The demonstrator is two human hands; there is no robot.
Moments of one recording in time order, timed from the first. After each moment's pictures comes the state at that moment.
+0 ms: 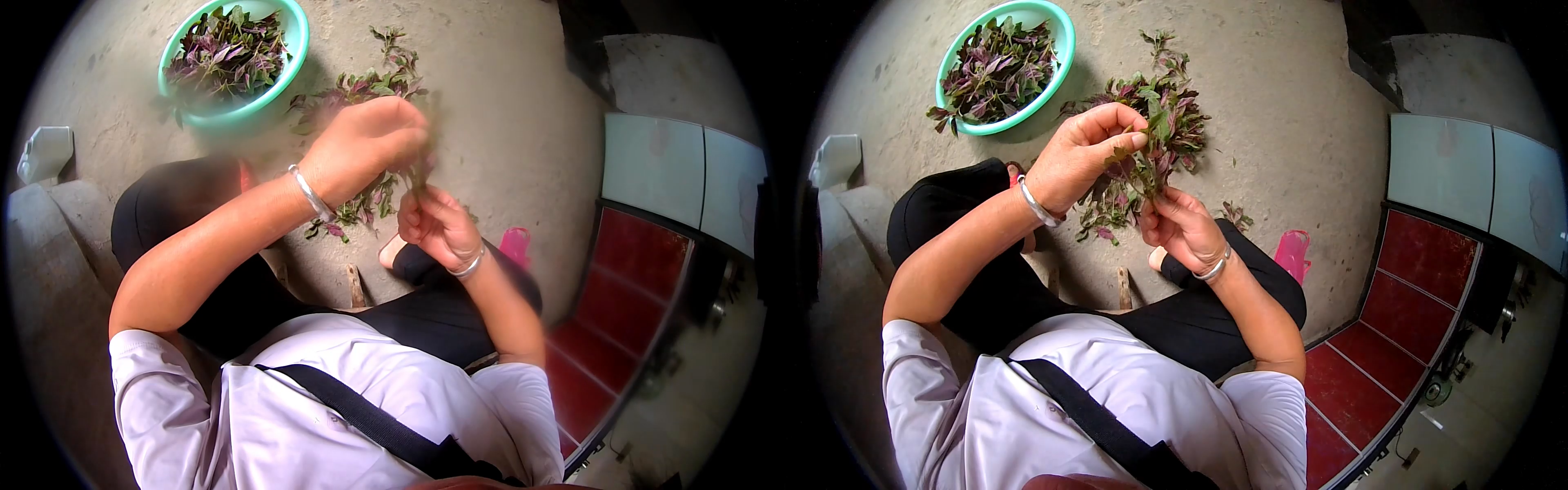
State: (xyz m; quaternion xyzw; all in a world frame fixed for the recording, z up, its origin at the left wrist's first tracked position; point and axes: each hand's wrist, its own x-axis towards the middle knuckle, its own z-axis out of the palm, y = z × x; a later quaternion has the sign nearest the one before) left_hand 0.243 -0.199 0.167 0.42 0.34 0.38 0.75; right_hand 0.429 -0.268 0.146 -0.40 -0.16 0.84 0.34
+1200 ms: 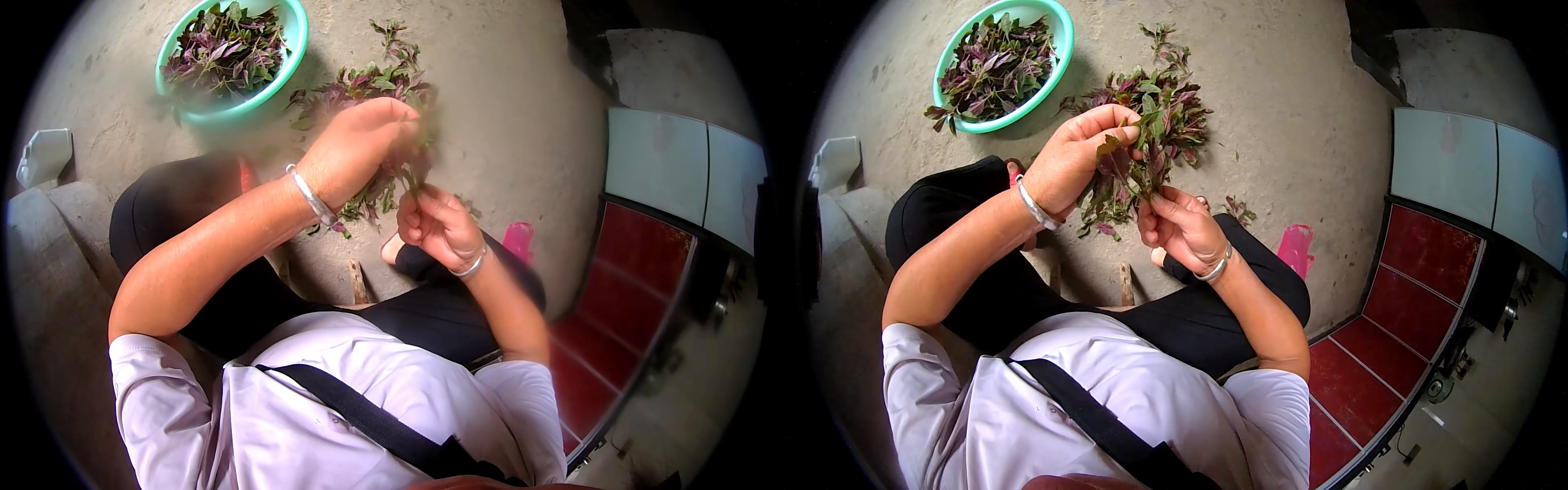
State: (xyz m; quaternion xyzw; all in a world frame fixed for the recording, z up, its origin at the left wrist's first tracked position) left_hand 0.242 -0.202 0.168 0.32 0.37 0.36 0.79; right_hand 0.427 -0.268 0.148 -0.39 -0.17 0.85 0.32
